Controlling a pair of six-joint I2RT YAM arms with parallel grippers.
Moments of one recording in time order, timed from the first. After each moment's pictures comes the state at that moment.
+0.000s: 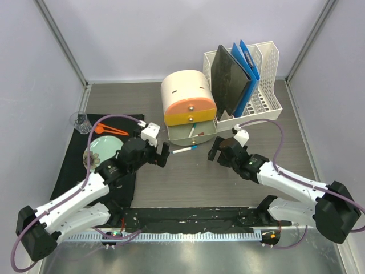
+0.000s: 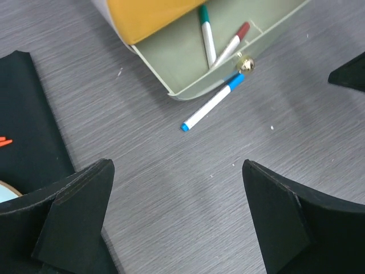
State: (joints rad) left arm -0.77 0.89 0.66 -0.23 -0.21 -0.14; right arm 0.74 1.09 0.59 -0.29 0.39 0.89
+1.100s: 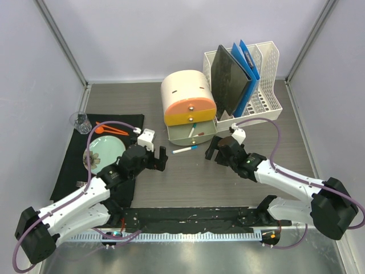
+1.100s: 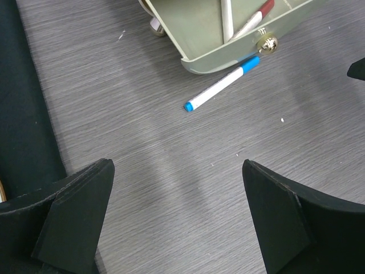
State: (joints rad) left arm -0.77 0.83 0.51 -0.17 -0.27 -0.29; right arm 0.74 1.14 0.60 -0.23 0.36 0.87
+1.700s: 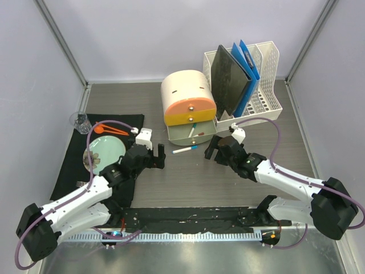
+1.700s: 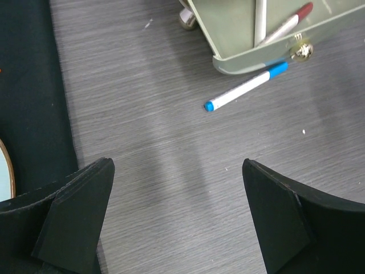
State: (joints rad) left arm -0.77 0.88 0.51 -0.17 -0.36 -0.36; right arm 0.74 1.14 0.60 -0.21 0.35 0.86
